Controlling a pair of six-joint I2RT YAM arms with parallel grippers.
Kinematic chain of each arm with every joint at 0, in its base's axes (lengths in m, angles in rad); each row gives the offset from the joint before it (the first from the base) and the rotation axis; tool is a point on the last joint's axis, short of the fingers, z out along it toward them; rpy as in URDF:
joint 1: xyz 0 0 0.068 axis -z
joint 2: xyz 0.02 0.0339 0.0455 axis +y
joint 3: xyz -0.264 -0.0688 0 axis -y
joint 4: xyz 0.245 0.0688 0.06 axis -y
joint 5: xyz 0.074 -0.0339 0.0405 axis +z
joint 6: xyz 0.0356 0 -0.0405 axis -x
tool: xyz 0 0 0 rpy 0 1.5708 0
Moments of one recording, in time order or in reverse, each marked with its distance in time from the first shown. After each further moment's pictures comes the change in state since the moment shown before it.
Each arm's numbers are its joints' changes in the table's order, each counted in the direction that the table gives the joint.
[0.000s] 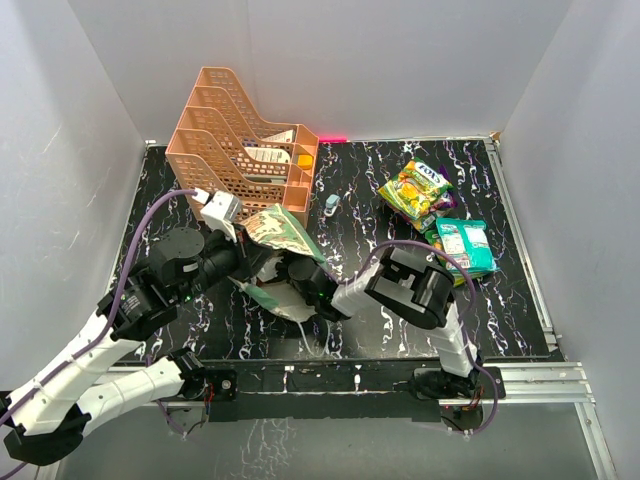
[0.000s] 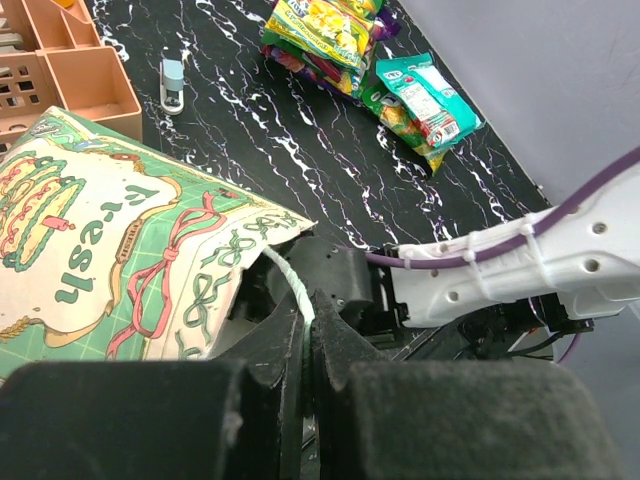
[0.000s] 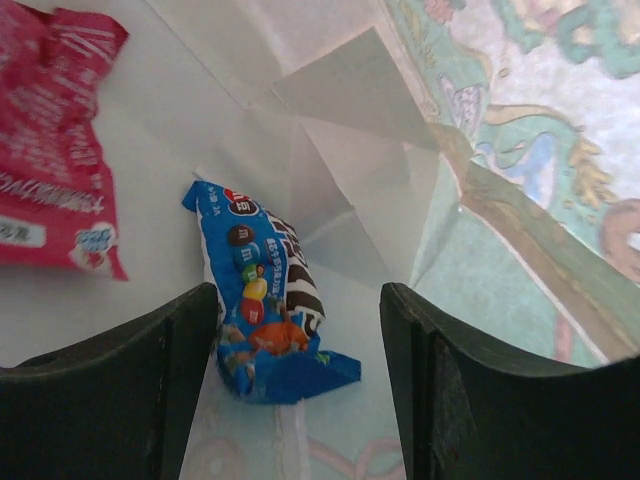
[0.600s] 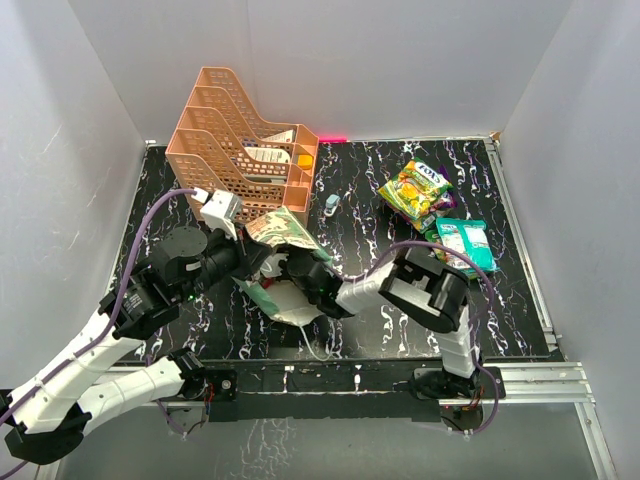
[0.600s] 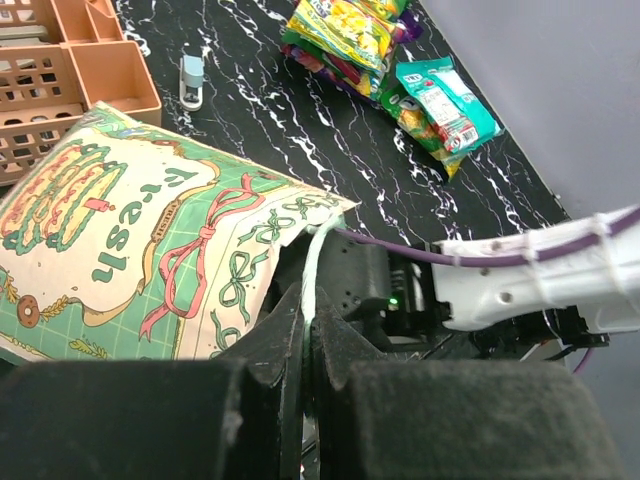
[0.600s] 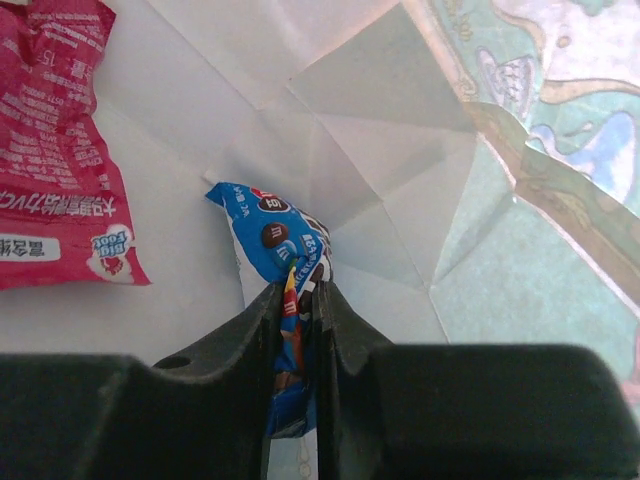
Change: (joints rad) left arm 0.000 0.011 0.000 -0.008 0.042 0.008; right arm 0.016 -0.036 0.026 -0.195 -0.021 -0.127
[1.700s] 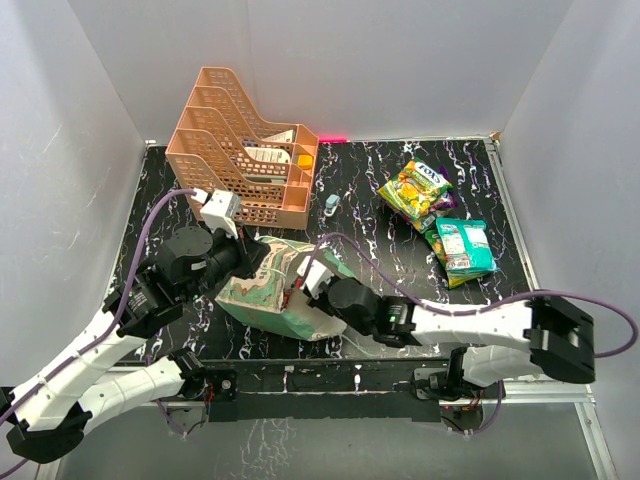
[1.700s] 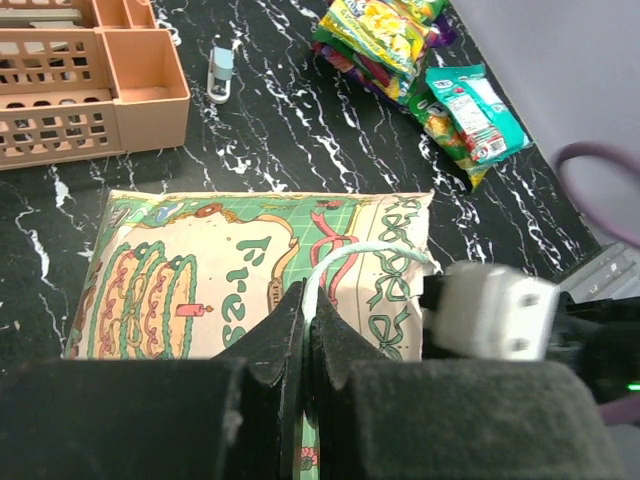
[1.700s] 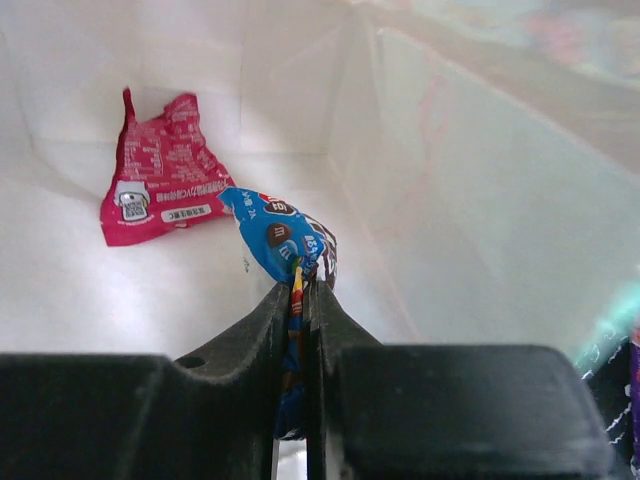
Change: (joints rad) left arm 0.000 0.011 -0.014 0.002 0.066 0.034; right arm -0.197 -0.718 -0.286 -0.552 0.036 -0.652
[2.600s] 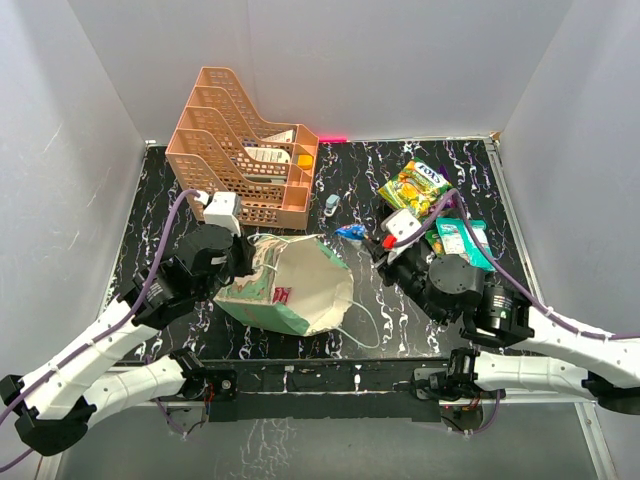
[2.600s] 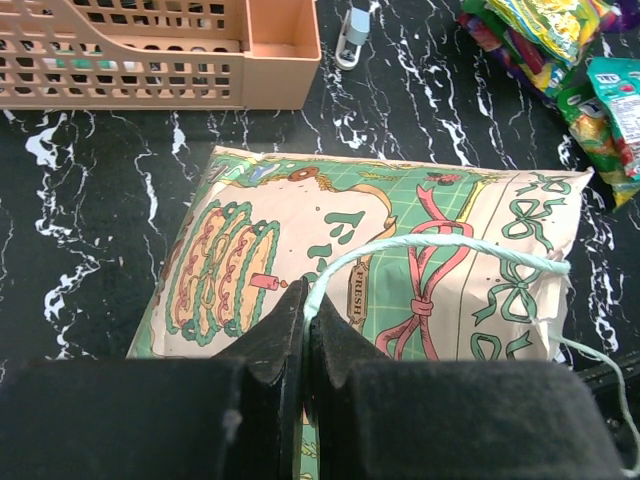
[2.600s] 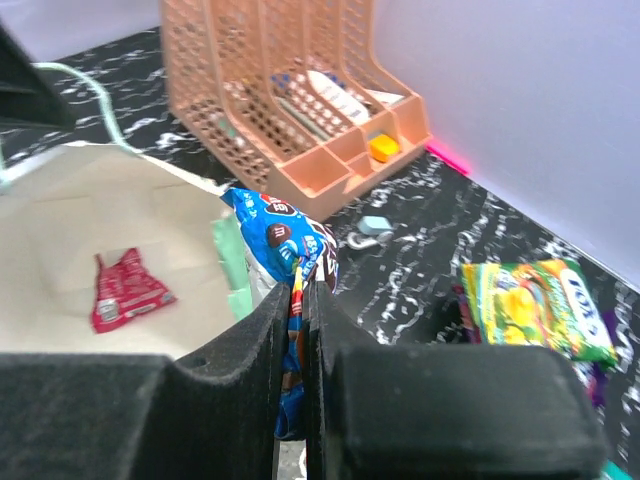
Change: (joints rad) left arm 0.000 0.069 -0.002 -0.120 0.217 0.027; right arm 0.000 -0.530 0.302 -0.487 -0.121 -0.014
